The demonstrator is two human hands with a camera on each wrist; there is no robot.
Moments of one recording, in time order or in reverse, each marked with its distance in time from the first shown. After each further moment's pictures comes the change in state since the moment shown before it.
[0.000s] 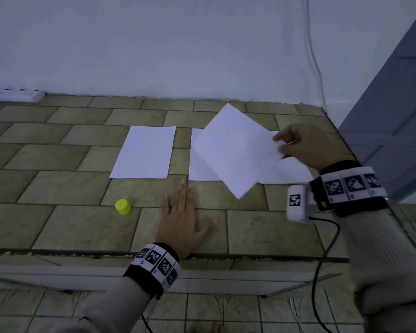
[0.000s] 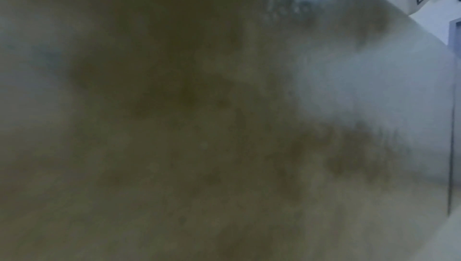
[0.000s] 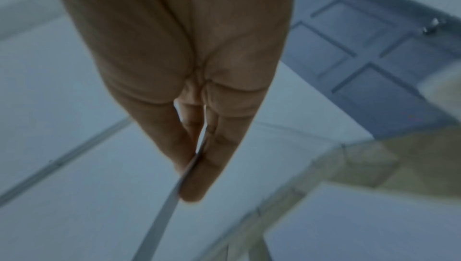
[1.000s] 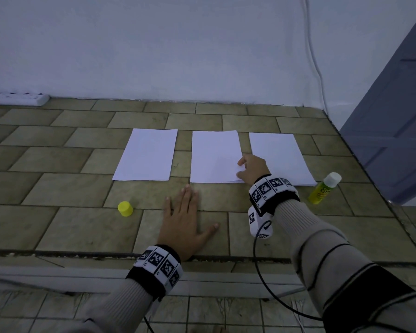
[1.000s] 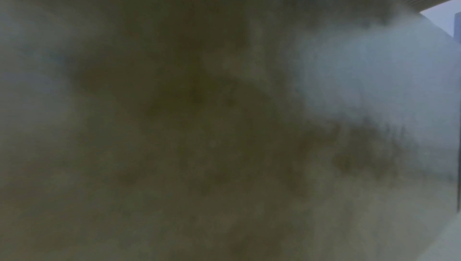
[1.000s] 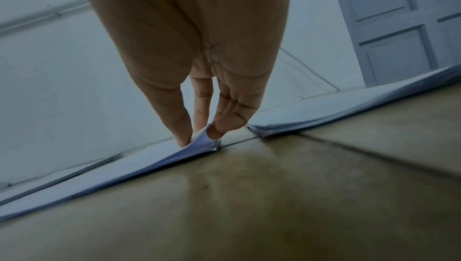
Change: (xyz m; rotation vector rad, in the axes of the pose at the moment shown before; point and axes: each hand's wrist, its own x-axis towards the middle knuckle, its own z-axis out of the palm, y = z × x) left_hand 0.001 0.001 -0.001 0.088 -0.052 -0.011; right_hand 0.038 0.031 0.129 -0.289 -0.091 0.173
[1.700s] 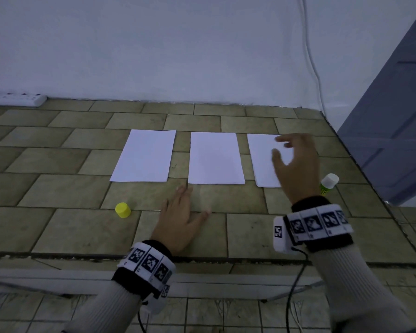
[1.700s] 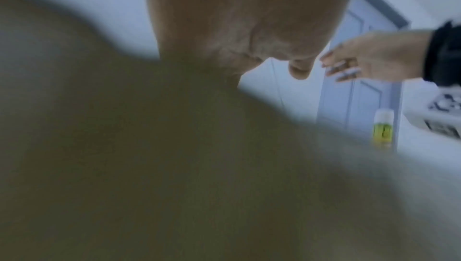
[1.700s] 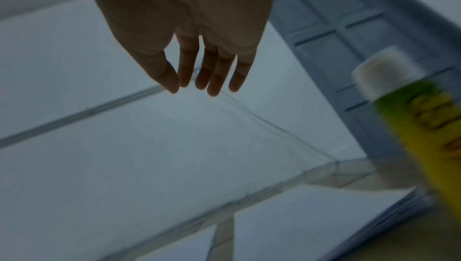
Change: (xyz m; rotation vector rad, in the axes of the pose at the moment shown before) left_hand 0.007 -0.010 -0.021 -0.463 0.007 -0.029; right_hand -0.077 0.012 -0.073 0.167 0.711 -0.406
